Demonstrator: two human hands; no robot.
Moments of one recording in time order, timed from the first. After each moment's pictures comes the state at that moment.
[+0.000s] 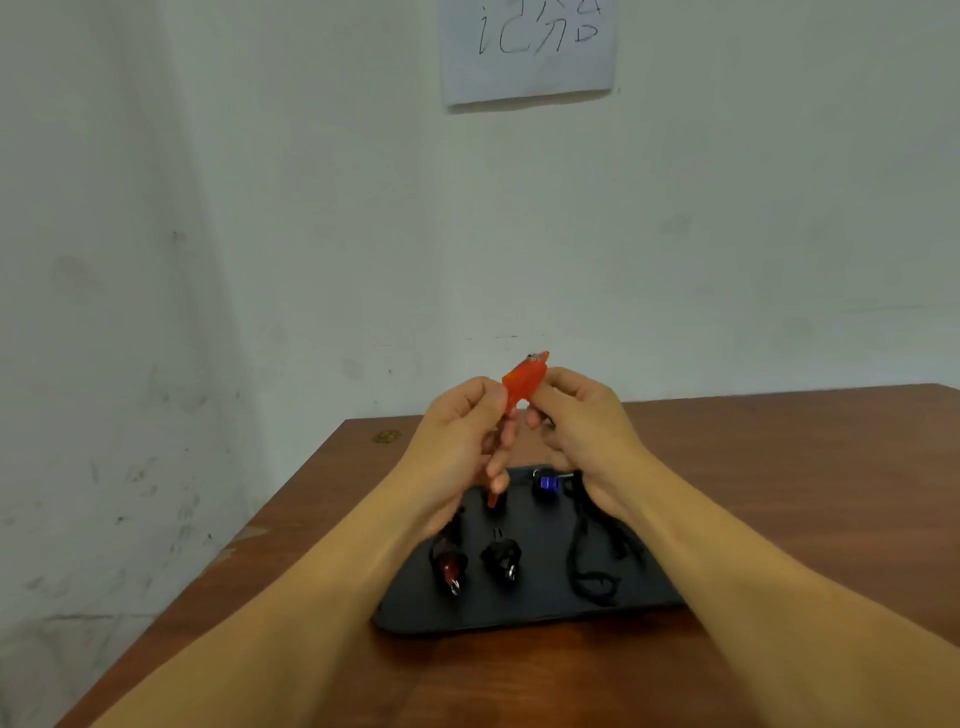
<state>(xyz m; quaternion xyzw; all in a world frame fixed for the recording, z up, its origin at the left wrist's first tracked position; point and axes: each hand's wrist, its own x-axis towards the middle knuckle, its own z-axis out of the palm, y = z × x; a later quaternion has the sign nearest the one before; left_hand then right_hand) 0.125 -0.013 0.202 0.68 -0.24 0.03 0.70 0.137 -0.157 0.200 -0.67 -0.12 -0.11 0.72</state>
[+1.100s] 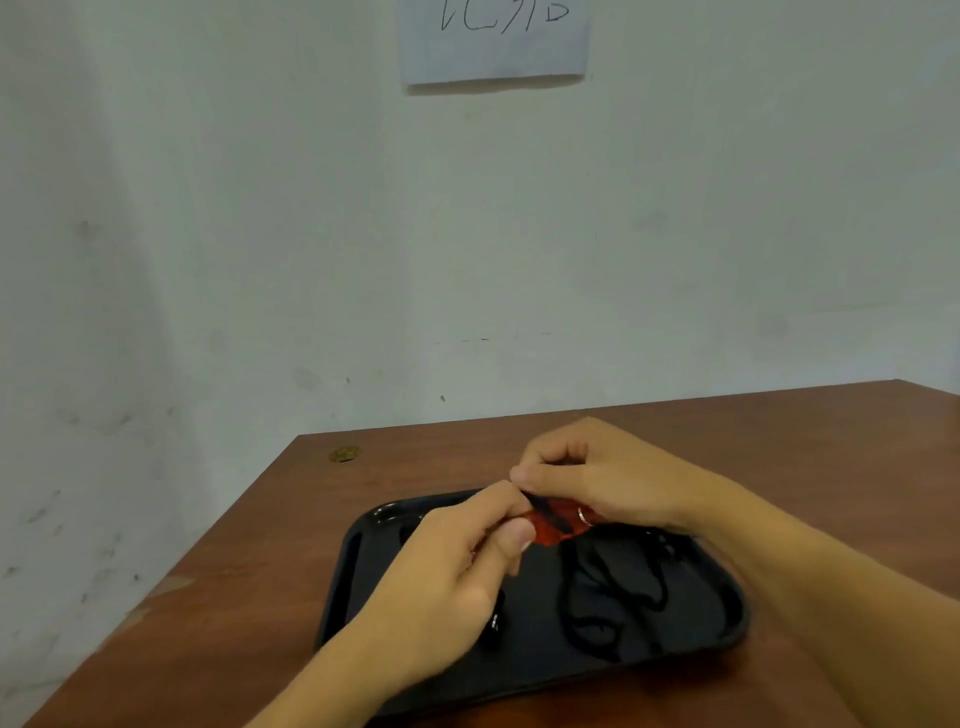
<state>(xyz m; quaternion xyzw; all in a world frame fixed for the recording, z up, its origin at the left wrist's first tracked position) 0.131 -0.003 0.140 0.80 -0.40 0.13 0.44 0.156 -0.200 0.194 -0.87 -0.27 -0.01 0.41</state>
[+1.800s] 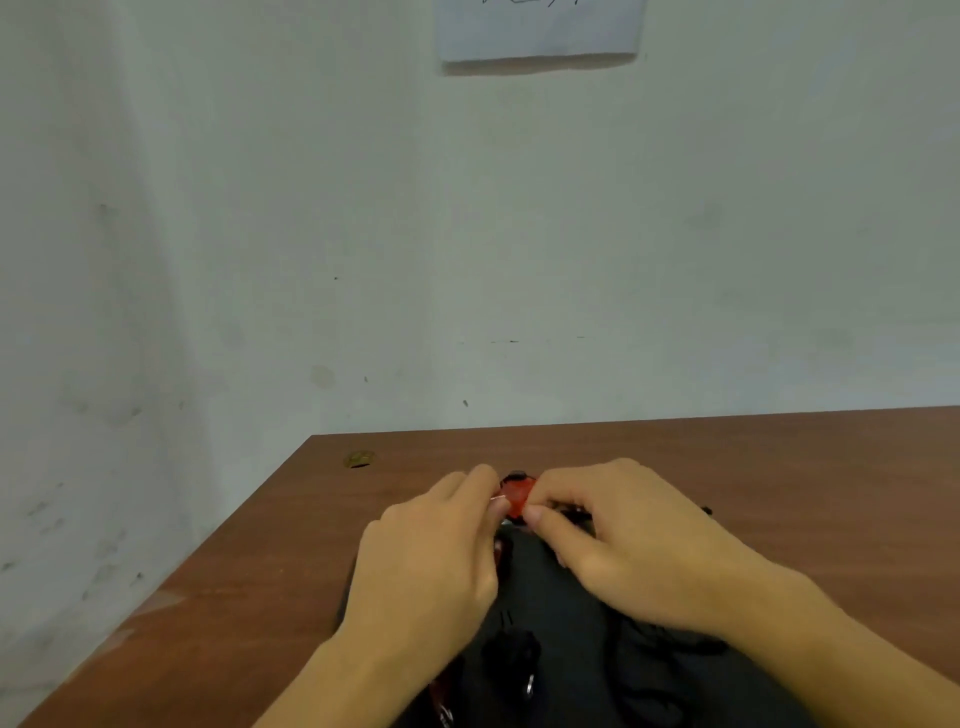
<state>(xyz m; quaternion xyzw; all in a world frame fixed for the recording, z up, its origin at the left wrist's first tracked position) 0.179 0.012 0.136 0.89 -0.22 0.36 0.16 0.163 -0.171 0.178 -0.93 -0.25 -0.14 0.23</state>
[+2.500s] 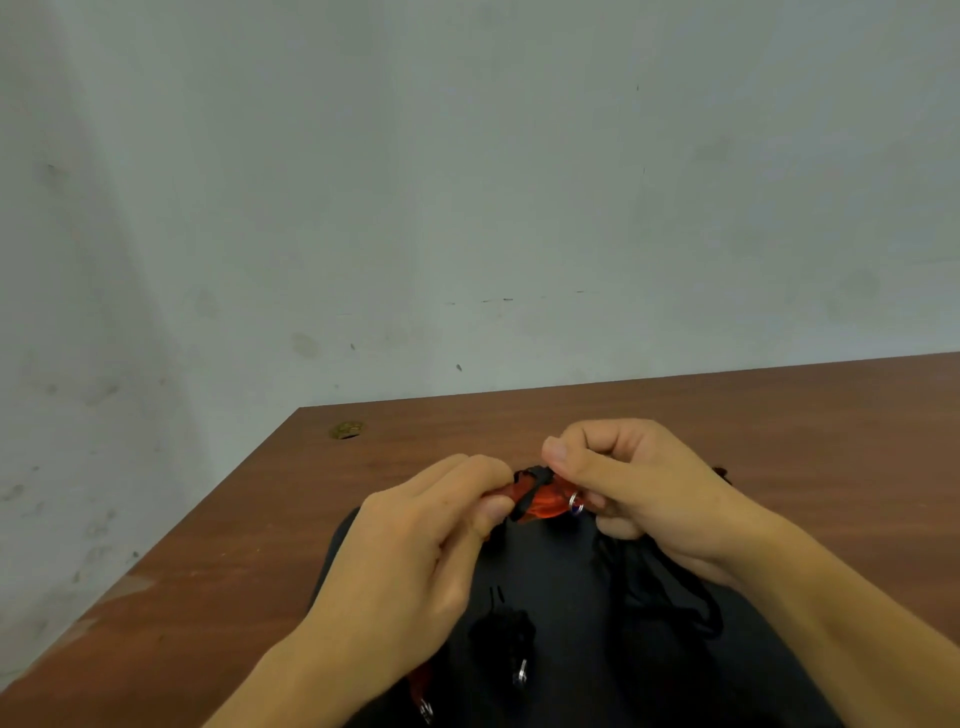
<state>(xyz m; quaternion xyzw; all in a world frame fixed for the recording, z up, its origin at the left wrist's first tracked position) 0.187 0.018 0.127 0.83 -0.36 0.32 0.28 0.203 -0.191 0.147 -0.73 -0.21 0.03 0.65</state>
